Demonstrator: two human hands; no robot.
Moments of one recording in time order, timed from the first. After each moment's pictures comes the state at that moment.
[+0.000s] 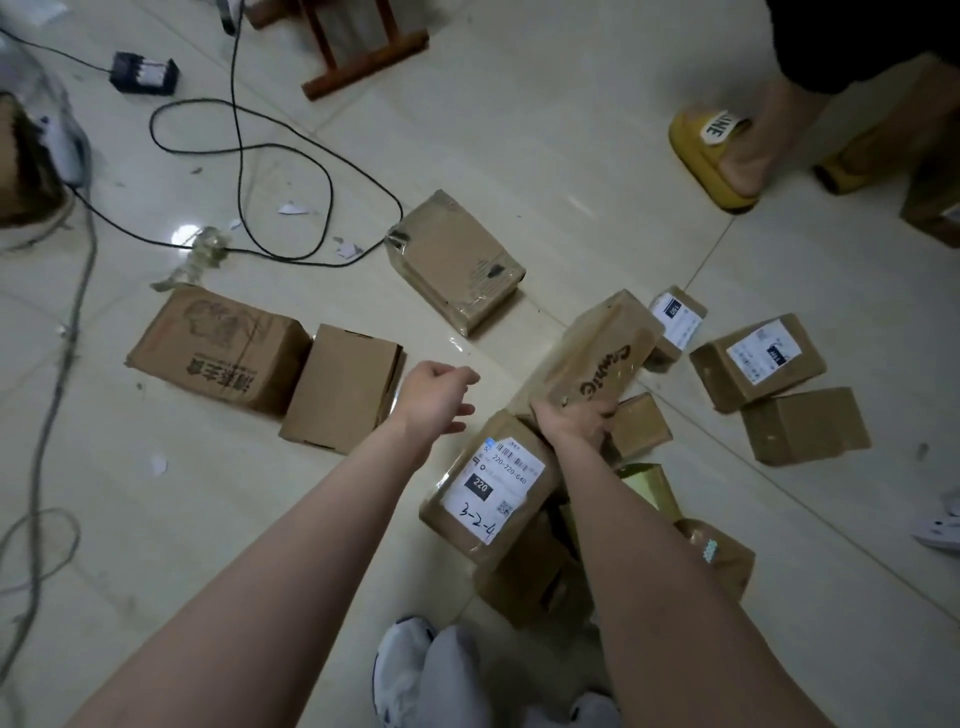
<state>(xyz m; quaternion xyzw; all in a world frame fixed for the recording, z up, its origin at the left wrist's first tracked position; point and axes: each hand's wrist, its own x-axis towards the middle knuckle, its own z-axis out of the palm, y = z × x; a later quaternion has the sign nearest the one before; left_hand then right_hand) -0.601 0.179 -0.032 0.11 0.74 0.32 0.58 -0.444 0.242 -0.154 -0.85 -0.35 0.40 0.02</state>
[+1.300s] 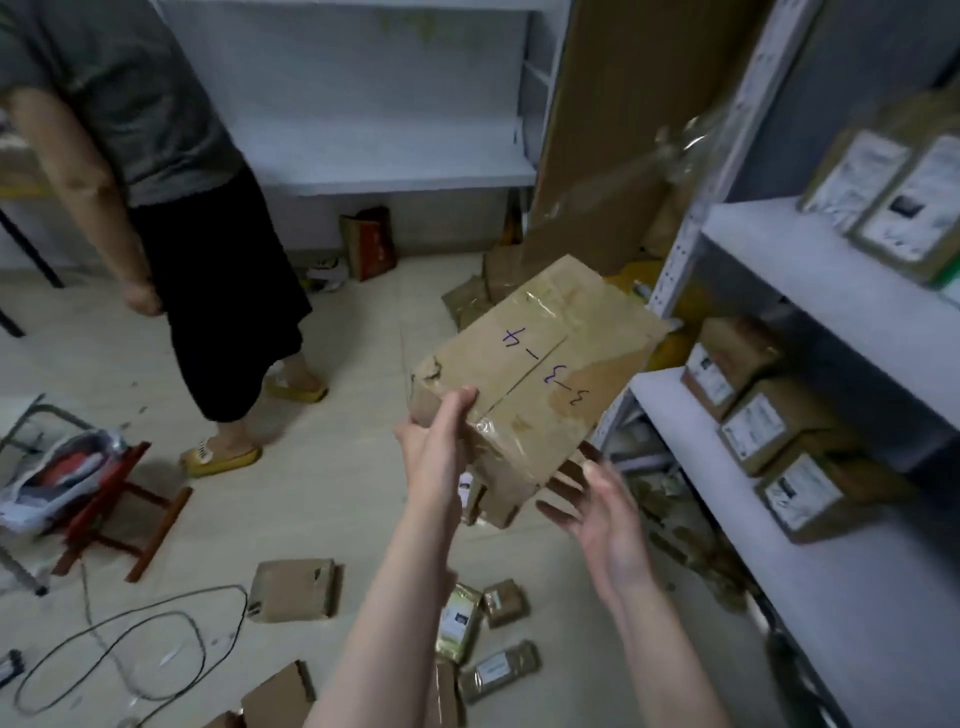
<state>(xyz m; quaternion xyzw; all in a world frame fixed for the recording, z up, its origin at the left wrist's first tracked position) -0.351 0.141 0.648 0.32 0.51 0.41 0.69 -0.236 0.016 0.627 -0.56 -0.14 0.46 0.68</state>
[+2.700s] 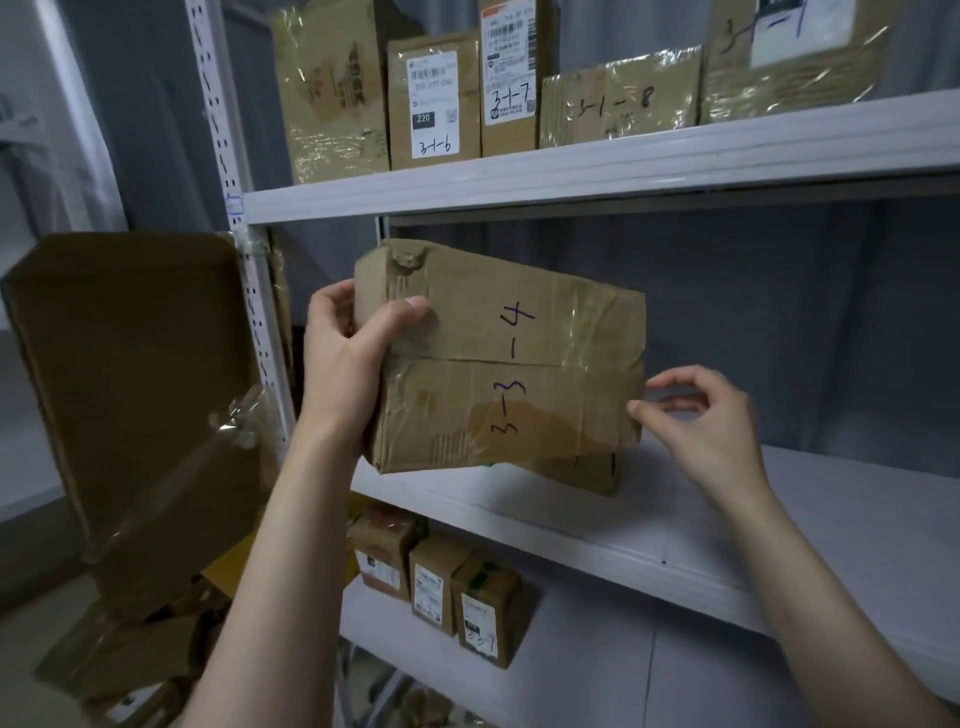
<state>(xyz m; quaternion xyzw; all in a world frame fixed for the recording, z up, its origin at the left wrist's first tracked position) -0.114 0.019 0.972 0.64 -0.02 0.38 0.66 -0.005 -0.257 0.902 -0.76 -0.16 -0.30 0.55</state>
